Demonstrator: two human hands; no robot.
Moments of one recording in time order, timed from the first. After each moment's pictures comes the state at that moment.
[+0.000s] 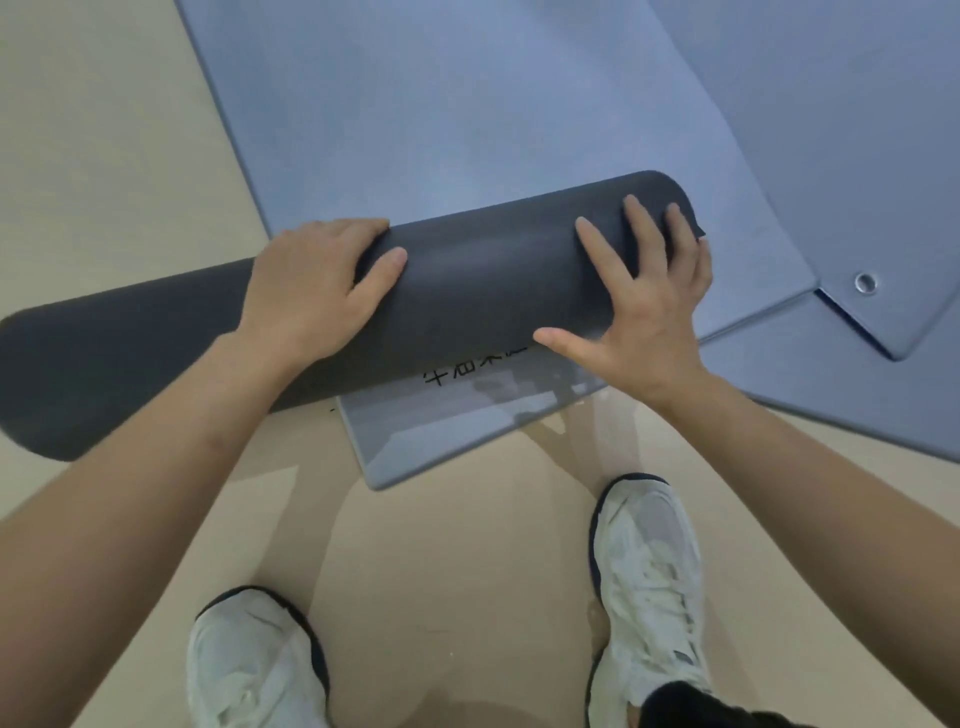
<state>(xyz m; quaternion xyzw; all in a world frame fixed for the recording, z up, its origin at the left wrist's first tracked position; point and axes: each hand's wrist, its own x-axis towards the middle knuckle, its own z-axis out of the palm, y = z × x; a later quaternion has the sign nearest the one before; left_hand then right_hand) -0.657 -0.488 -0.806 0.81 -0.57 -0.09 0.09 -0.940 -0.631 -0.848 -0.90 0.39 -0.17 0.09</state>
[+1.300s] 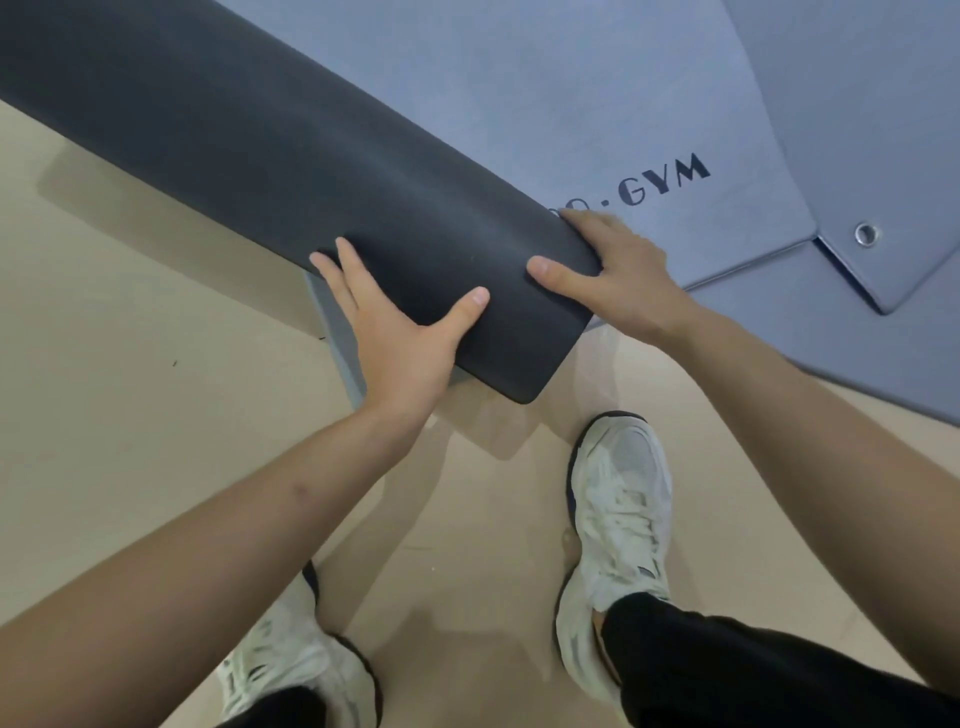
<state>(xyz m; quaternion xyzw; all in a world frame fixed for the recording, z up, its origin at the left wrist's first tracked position) -0.809 -0.449 -0.831 0.82 -0.14 -0.30 0.47 -0.942 -0.622 -0.809 -0.78 0.45 0.08 0.42</state>
